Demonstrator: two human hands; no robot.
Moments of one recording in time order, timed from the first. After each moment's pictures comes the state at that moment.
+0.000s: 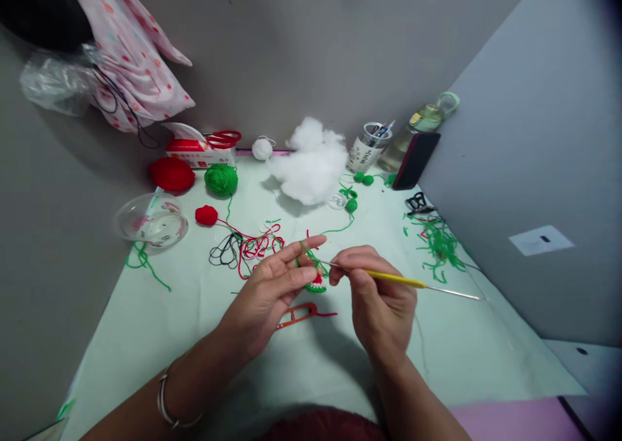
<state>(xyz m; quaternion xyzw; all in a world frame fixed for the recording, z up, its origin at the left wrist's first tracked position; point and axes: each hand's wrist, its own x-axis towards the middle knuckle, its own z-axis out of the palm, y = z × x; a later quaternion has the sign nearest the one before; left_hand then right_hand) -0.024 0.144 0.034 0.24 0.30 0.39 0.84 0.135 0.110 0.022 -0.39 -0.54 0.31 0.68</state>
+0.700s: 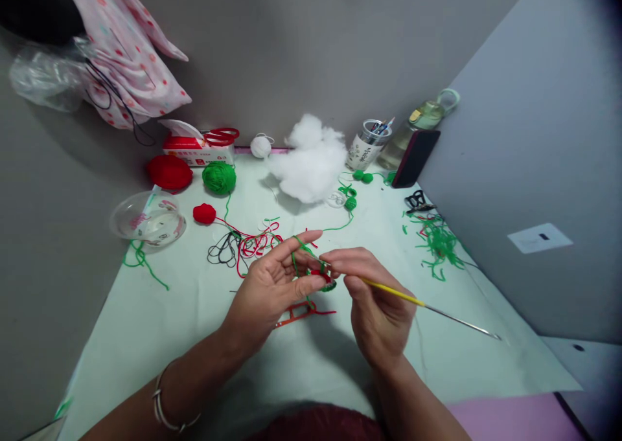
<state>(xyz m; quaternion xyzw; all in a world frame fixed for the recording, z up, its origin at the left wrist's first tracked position) -0.019 0.142 0.031 0.35 0.31 0.42 0.78 0.137 0.108 0.024 -0.39 -0.61 0.23 0.65</state>
